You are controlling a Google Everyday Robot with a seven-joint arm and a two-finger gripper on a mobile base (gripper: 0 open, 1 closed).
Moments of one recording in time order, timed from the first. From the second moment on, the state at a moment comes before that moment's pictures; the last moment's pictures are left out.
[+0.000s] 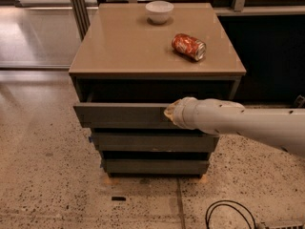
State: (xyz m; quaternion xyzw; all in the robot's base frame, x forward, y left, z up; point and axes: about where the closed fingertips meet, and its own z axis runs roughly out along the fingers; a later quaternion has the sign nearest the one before) arm 0.633 -0.073 0.684 -0.47 0.78 -0.01 0.43
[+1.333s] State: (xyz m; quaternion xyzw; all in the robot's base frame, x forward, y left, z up) arm 0.629 -0.069 0.681 -0.47 0.78 0.01 0.41
